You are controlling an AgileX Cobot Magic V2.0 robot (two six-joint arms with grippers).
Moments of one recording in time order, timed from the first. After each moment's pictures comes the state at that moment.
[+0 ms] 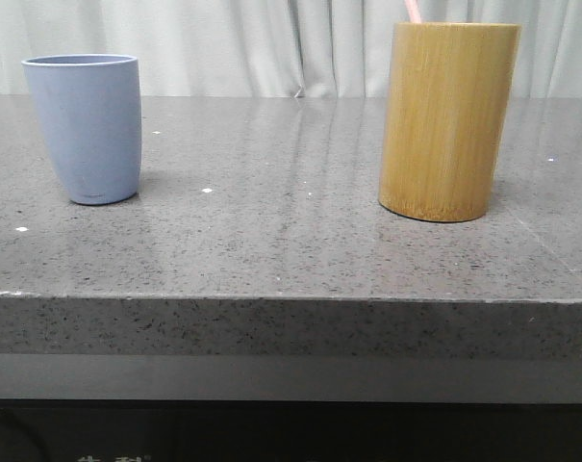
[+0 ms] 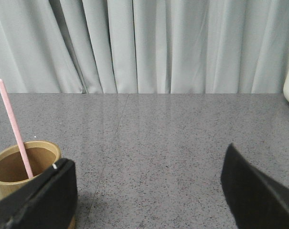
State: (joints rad) left arm -0.30 0.93 -0.98 -0.08 0.51 0.13; right arm -0.01 0.43 -0.56 0.12 0.25 -0.03
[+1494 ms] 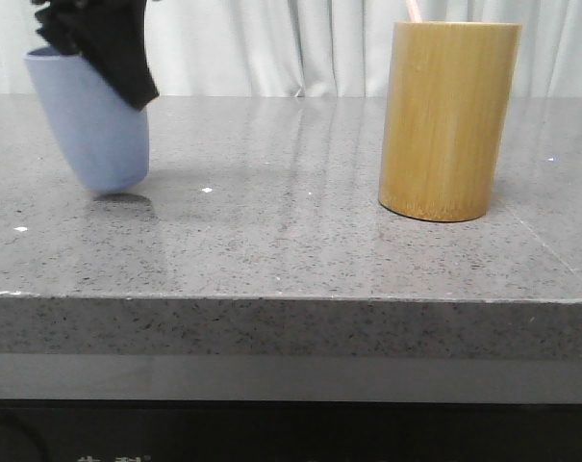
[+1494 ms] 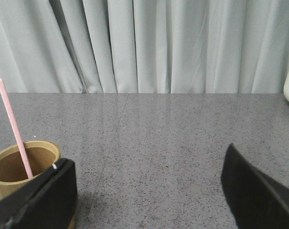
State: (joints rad) left arm -0.50 1.68 -1.60 -0.05 1.13 0.16; right arm -0.01 0.43 -0.56 0.12 0.25 -0.03
